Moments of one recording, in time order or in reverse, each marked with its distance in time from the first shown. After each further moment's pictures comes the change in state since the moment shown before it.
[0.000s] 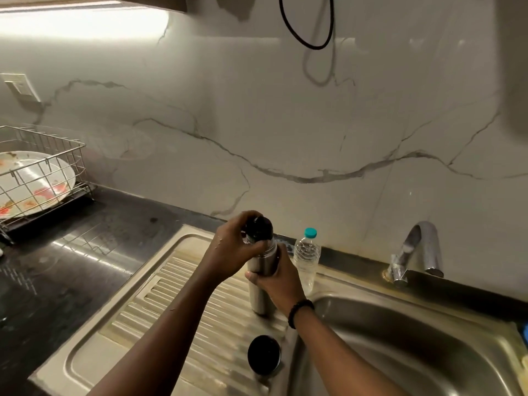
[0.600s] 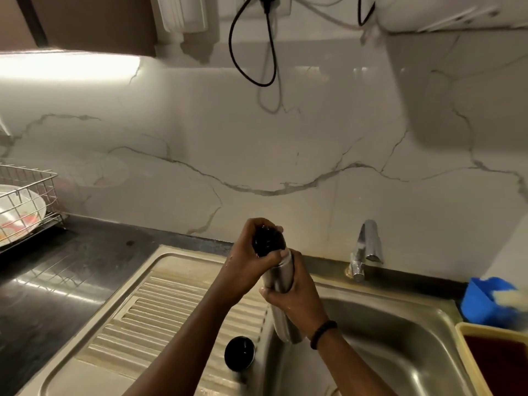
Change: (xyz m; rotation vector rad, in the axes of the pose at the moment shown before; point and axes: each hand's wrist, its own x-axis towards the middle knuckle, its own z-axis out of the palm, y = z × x) left_hand -0.035 0.078 0.052 -0.430 -0.146 0.087; right_hand -0.078 -0.035 -0.086 0.002 0.077 -0.108
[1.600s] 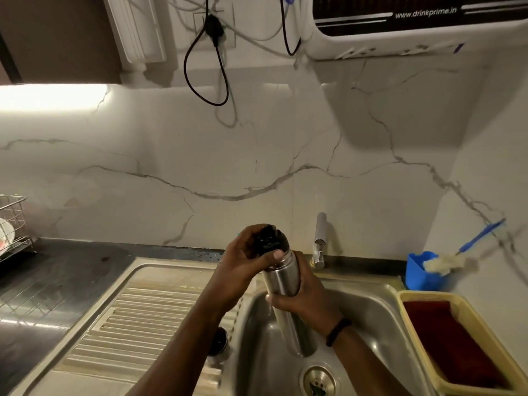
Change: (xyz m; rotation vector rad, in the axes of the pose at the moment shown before) left_hand -0.043 0.056 0.062 -0.178 -0.096 -0.022; right_hand -0.078 -0.028 -0.084 -0.105 0.009 -0.009
